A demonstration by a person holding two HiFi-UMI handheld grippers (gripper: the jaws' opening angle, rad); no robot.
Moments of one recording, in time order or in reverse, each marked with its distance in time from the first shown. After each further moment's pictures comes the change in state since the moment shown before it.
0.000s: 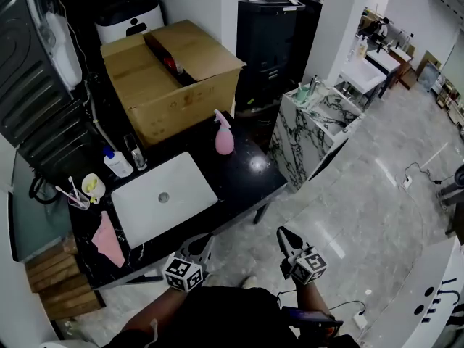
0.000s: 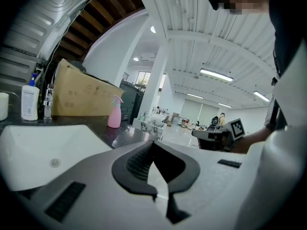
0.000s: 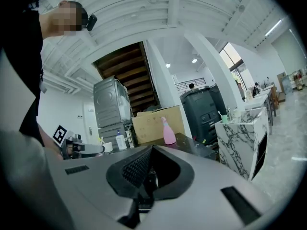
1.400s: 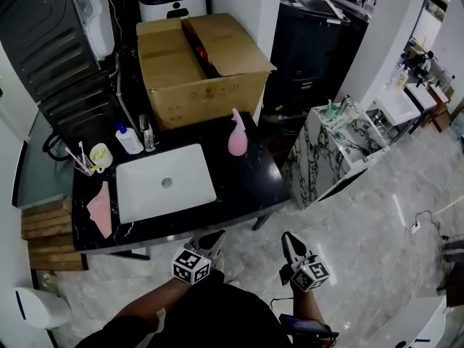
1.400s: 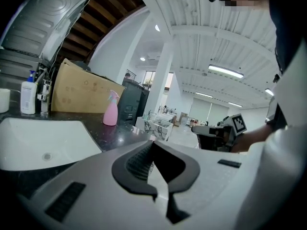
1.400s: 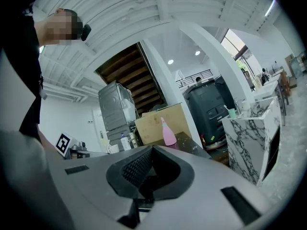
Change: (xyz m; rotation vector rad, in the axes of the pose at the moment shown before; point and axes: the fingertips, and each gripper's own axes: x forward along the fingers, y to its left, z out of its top) left arm 0.073 -0.041 -0.005 -0.019 -0.005 0.108; right arm 0.004 -0.069 0.025 0.065 0.022 0.143
